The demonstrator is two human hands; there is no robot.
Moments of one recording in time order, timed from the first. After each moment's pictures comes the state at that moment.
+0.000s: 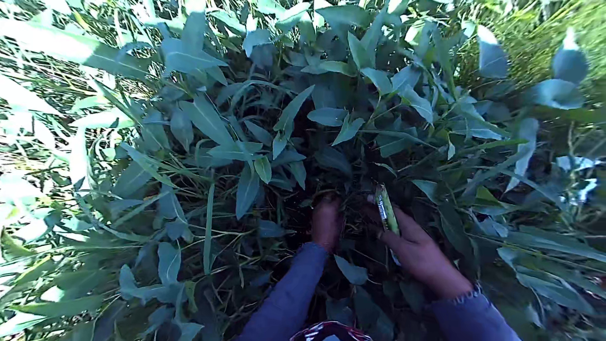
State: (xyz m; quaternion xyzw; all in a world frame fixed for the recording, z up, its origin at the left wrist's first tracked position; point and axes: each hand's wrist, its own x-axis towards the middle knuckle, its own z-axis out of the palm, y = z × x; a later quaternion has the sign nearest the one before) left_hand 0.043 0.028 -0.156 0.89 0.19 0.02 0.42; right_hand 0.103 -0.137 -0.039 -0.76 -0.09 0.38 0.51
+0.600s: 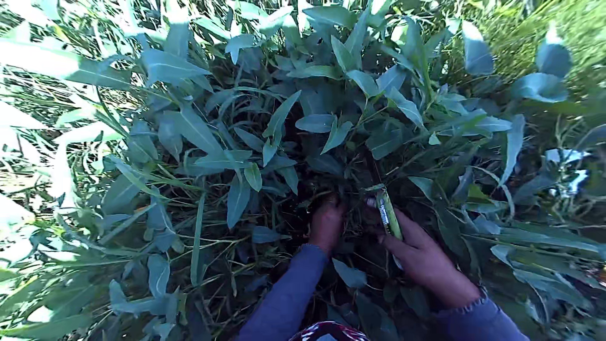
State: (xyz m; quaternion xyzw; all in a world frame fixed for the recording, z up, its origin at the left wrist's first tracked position) left_hand 0.049 0.024 -0.149 0.92 0.12 -0.02 0.37; right_hand 0.101 -0.147 -0.040 -0.76 -0.11 0.35 0.53
